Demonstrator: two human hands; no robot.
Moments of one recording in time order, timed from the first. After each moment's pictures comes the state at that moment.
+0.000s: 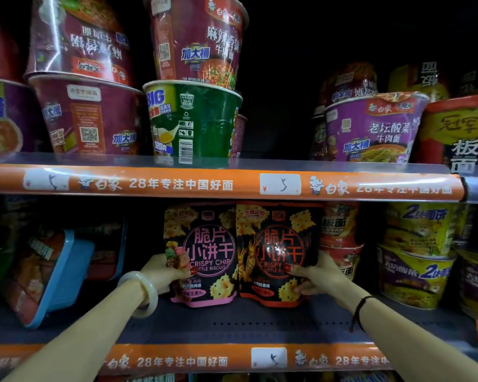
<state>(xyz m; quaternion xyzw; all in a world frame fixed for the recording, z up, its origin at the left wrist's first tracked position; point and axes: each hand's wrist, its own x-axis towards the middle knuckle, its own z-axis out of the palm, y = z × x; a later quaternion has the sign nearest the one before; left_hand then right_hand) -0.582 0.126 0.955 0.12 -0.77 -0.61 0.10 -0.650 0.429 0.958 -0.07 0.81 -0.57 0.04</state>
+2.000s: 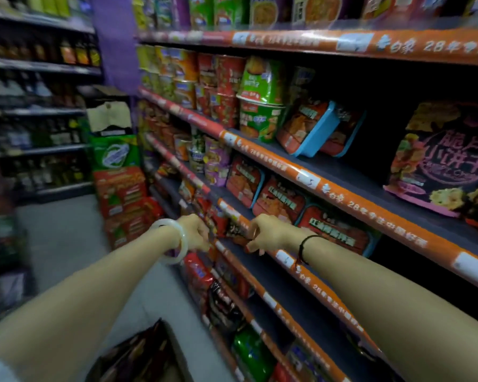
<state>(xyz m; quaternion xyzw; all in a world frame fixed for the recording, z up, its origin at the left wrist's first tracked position) -0.220 0.069 0.813 0.49 -0.82 -0.31 0.01 -0.394 0.155 0.838 -0.64 0.73 -0.03 0.25</state>
